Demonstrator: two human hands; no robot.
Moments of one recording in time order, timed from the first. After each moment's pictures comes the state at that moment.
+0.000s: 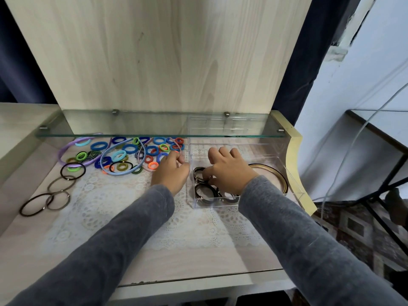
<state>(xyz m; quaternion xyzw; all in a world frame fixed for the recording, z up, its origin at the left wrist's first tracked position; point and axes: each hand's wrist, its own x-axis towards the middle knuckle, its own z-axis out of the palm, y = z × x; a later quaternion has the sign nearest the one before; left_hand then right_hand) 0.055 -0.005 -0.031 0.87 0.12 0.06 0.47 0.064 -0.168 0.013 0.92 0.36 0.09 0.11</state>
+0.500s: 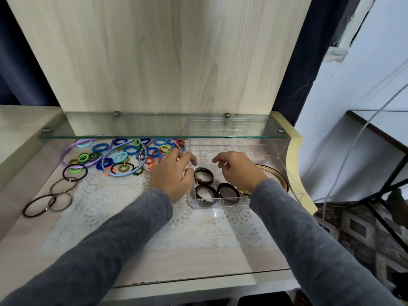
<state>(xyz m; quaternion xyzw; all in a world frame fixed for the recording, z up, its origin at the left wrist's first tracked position) 0.040 0.000 -0.025 0.95 -0.06 0.20 0.23 0.079 -0.187 0.012 0.95 0.21 -0.02 -0.22</state>
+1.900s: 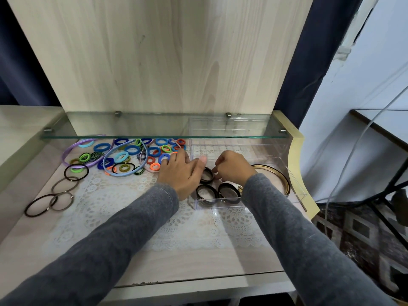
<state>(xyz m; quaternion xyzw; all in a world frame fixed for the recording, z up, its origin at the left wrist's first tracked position) 0.049 -0.015 -0.022 0.98 -0.03 0.10 0.16 0.098 -0.168 -0.001 0.92 0.05 -0.11 -0.37</state>
